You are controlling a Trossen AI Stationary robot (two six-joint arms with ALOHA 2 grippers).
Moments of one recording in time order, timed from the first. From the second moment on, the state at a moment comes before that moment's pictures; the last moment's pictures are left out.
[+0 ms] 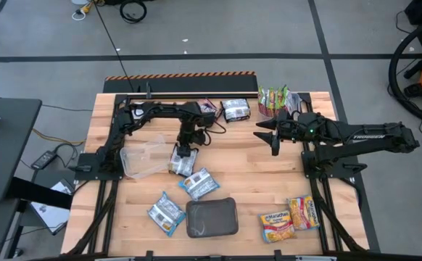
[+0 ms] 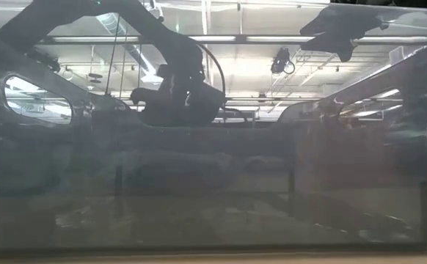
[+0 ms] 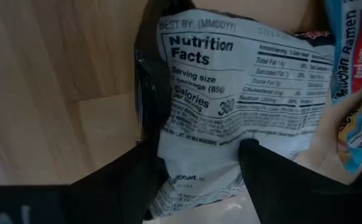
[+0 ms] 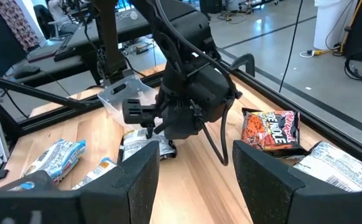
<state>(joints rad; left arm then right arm) 0.36 2.19 1.57 -1.27 0.27 0.47 -0.07 0.72 0.60 -0.14 0.19 0.27</state>
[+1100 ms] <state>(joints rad) 0.34 1.98 2.00 -1.57 0.13 -0.34 -0.08 0.72 0.60 -0.13 0.21 0.23</state>
